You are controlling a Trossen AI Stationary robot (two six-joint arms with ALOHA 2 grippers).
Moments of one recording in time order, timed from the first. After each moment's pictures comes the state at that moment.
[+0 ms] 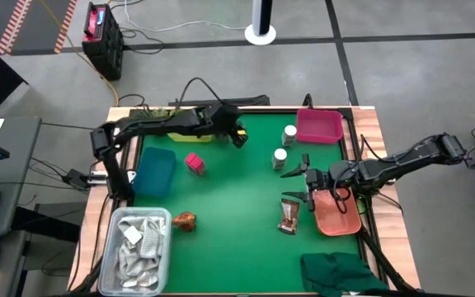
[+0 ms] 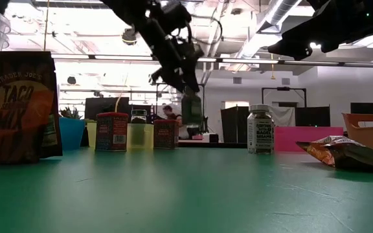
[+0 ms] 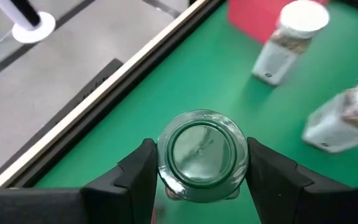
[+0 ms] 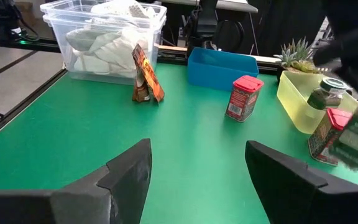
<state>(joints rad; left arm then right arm) 0.37 1.76 1.45 -0.38 -0.24 -0.21 0.21 0.85 0.37 0.24 0.20 -0.06</state>
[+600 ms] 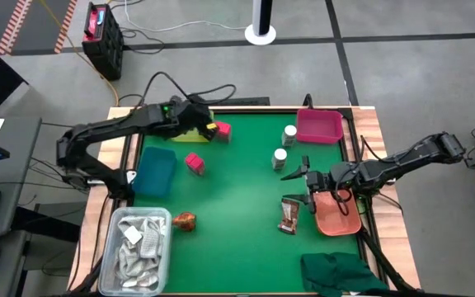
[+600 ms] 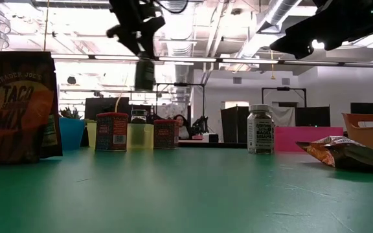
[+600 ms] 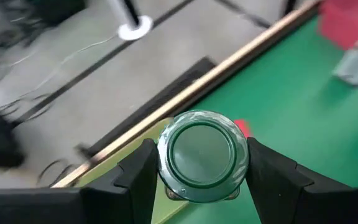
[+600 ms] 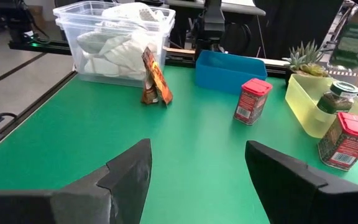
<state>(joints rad) 0.31 1.44 1.45 -0.84 -0.64 -0.36 0.24 0.85 0.37 0.25 0.20 -0.06</state>
